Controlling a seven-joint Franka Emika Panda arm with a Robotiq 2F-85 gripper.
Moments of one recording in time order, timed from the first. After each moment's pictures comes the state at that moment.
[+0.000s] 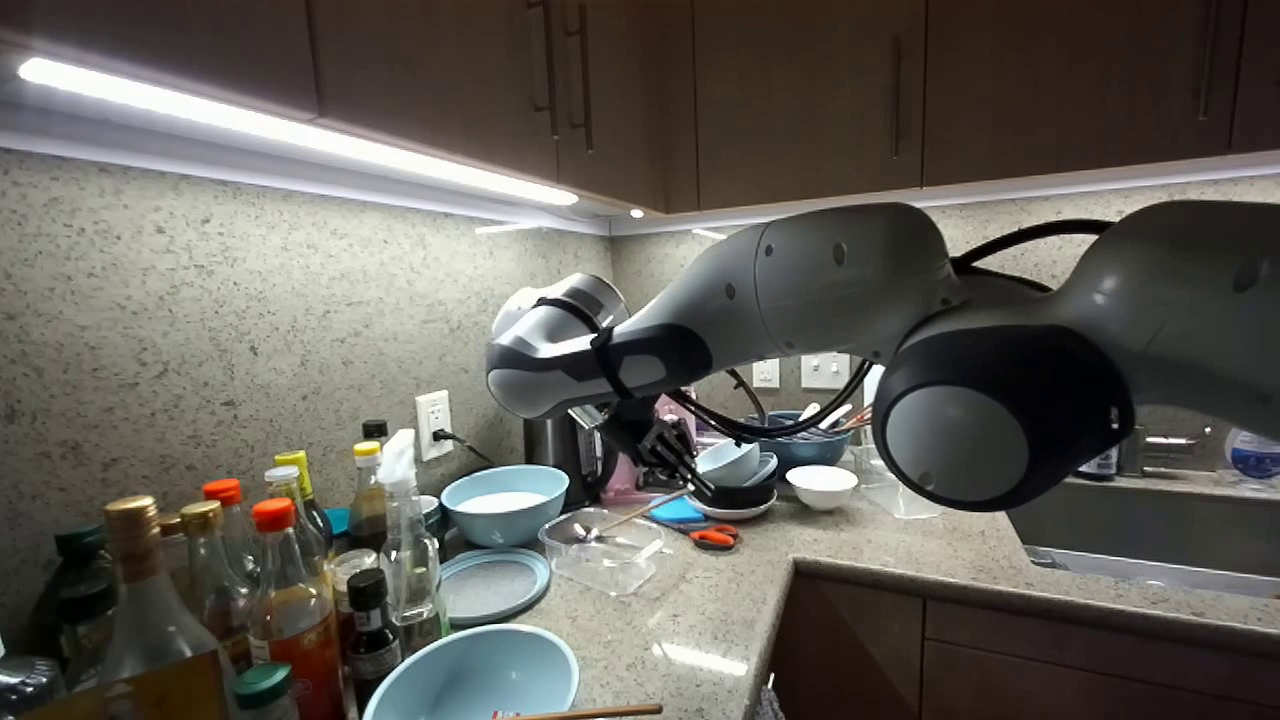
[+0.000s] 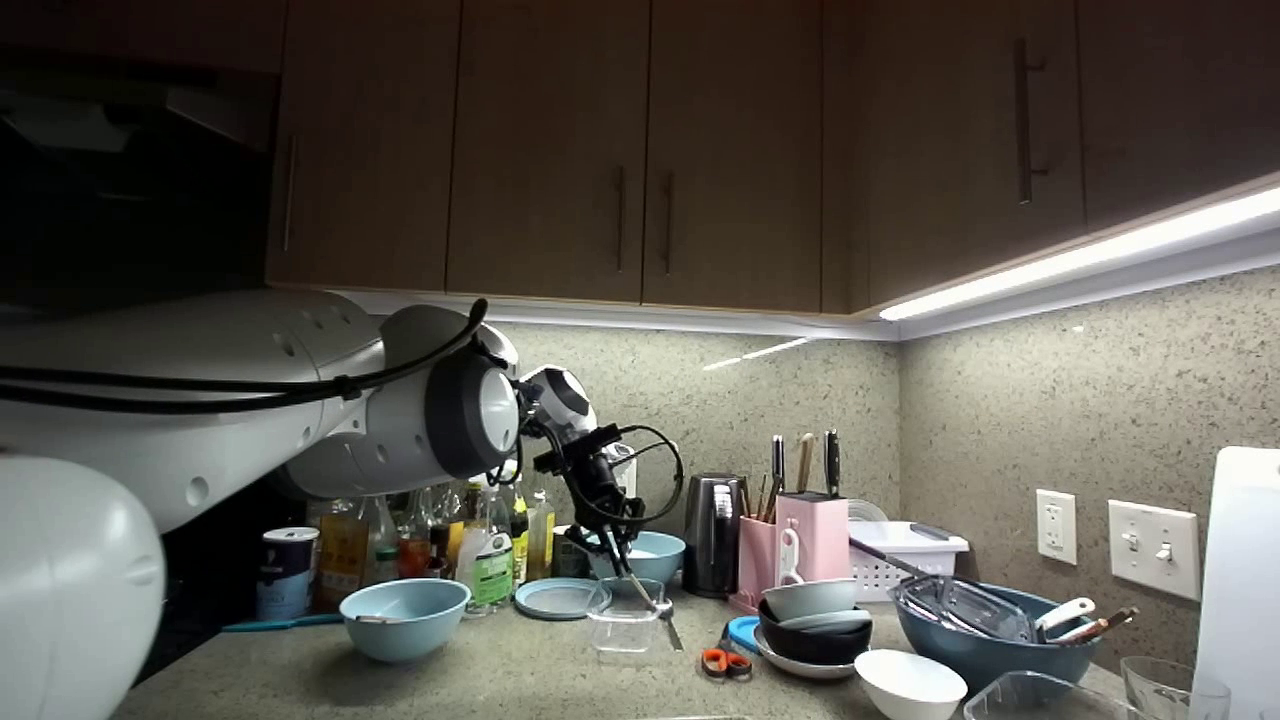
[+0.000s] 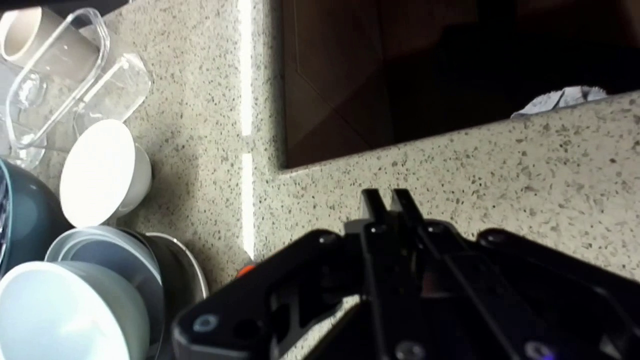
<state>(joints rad) 0.29 1.19 -0.21 -0.50 -0.36 1.17 -0.16</state>
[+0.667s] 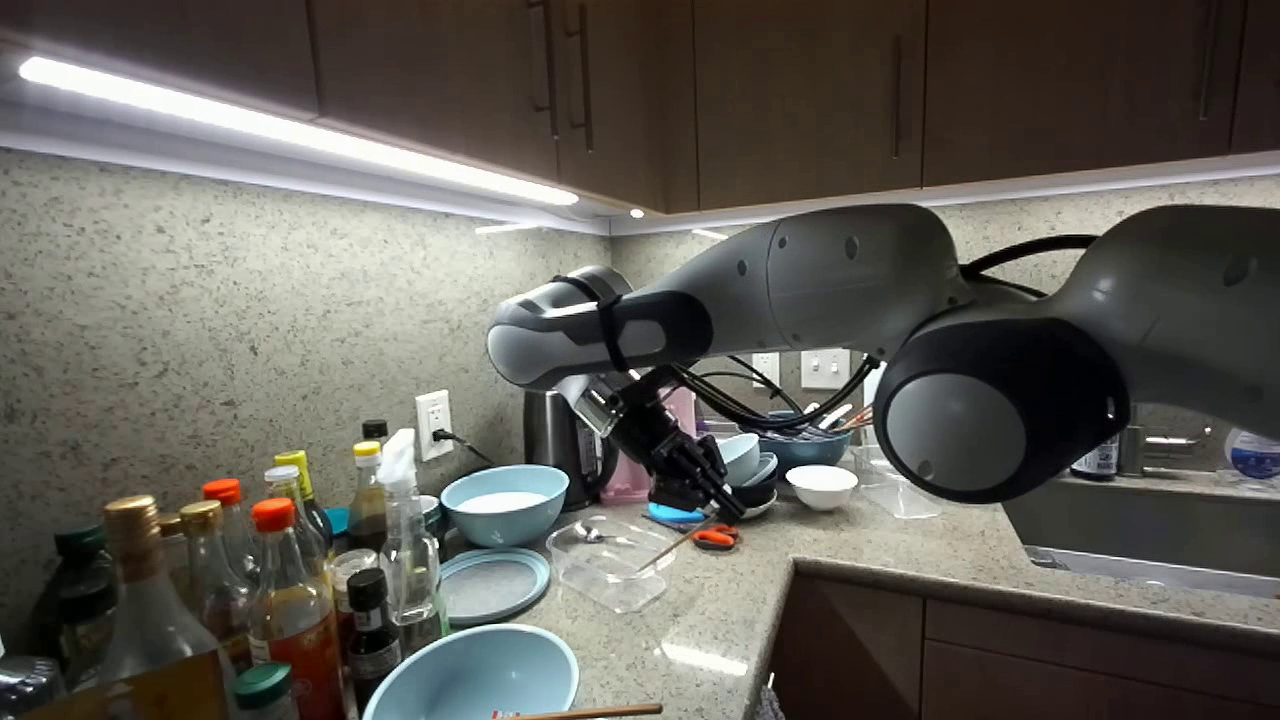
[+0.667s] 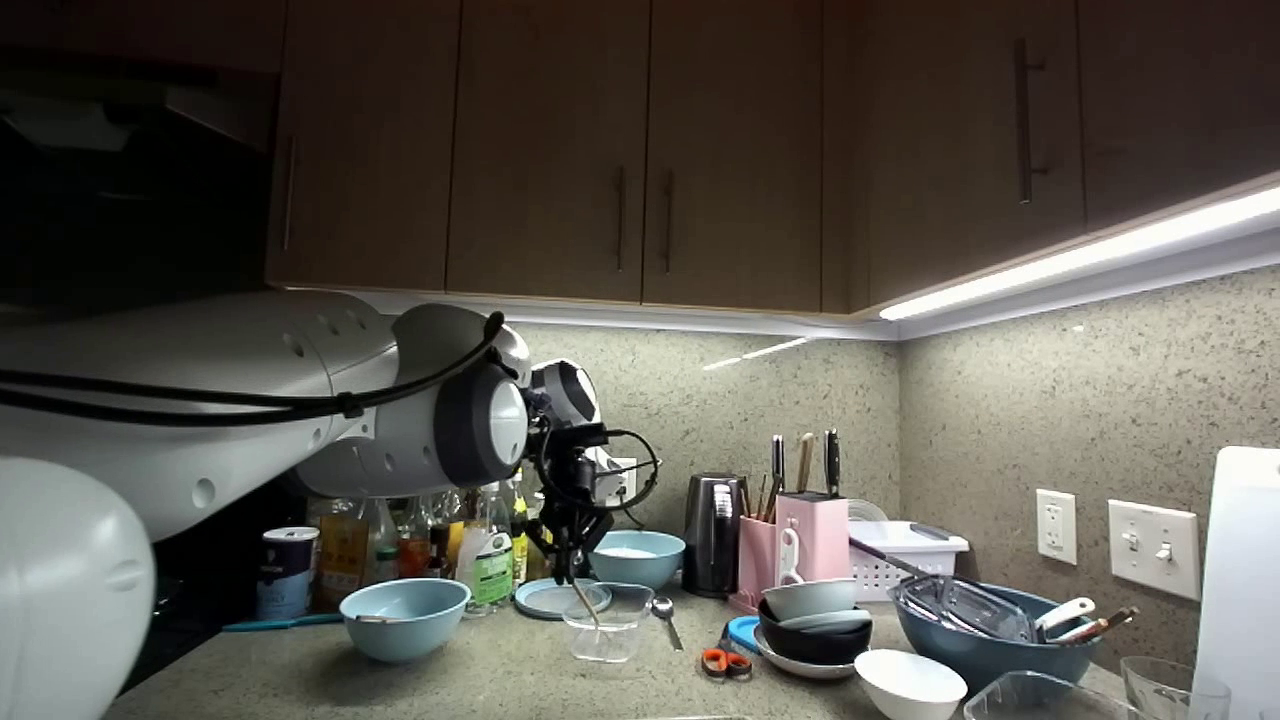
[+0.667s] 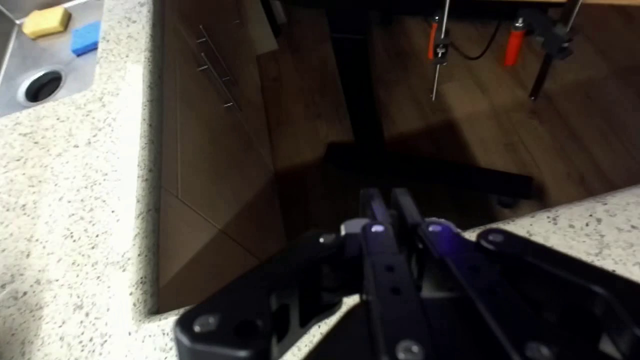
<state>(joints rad) 0.25 1.19 -0.13 -0.45 -0.19 0.83 -0.10</state>
